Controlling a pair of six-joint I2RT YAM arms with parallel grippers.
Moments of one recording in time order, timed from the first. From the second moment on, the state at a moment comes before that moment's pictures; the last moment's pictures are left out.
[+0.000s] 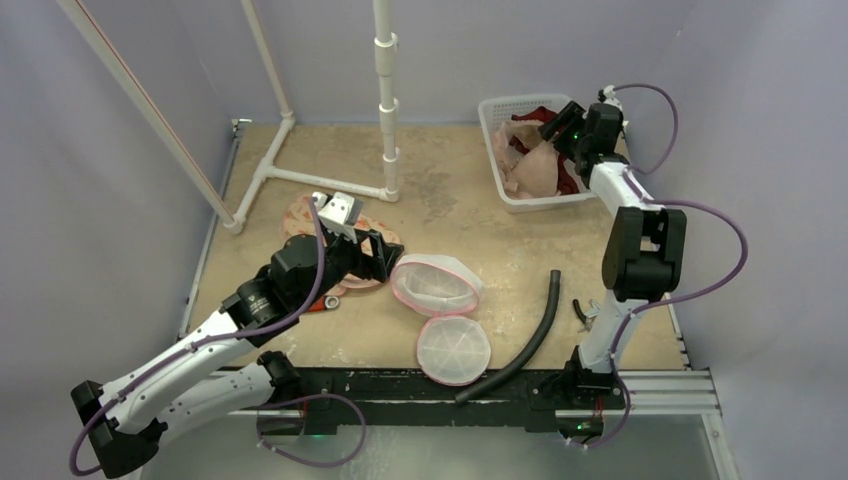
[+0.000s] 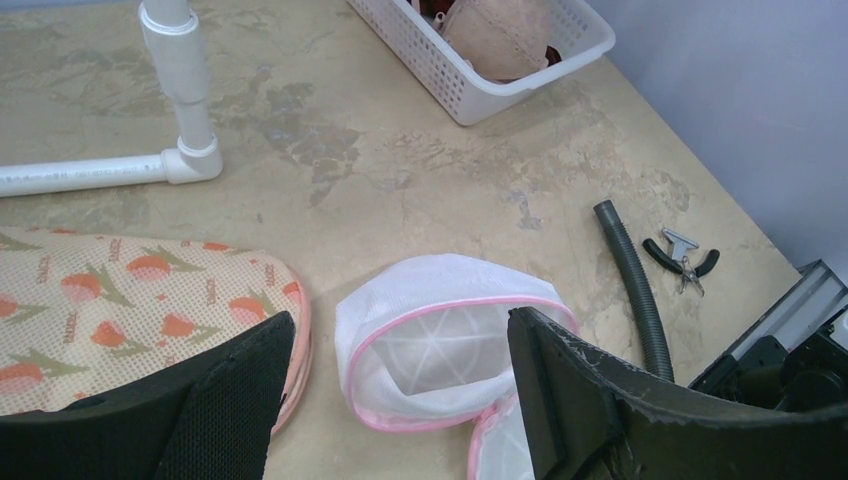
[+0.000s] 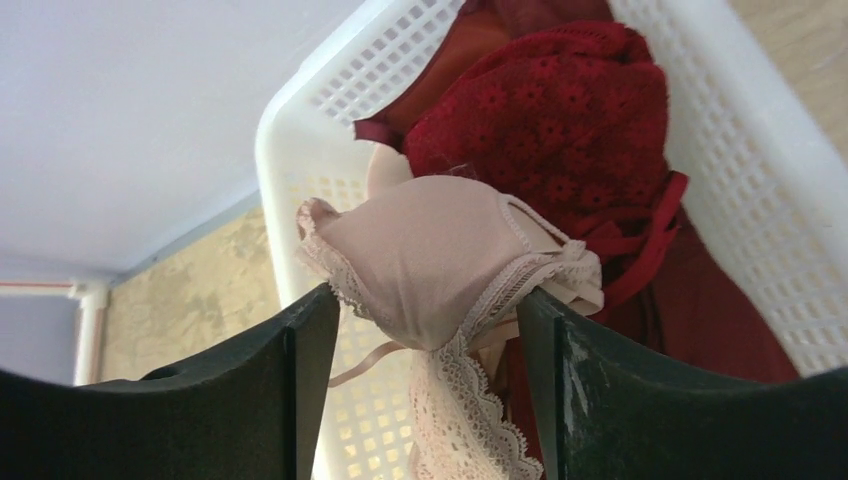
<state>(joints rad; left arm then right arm) -0.86 0.78 0.79 -0.23 -0.24 -0.34 -0.07 1.91 1.45 0.05 -0.16 0.62</state>
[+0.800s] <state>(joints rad) -0.86 0.79 0.79 -0.23 -0.22 -0.36 0.11 1.79 1.51 0.09 0.12 0.29</state>
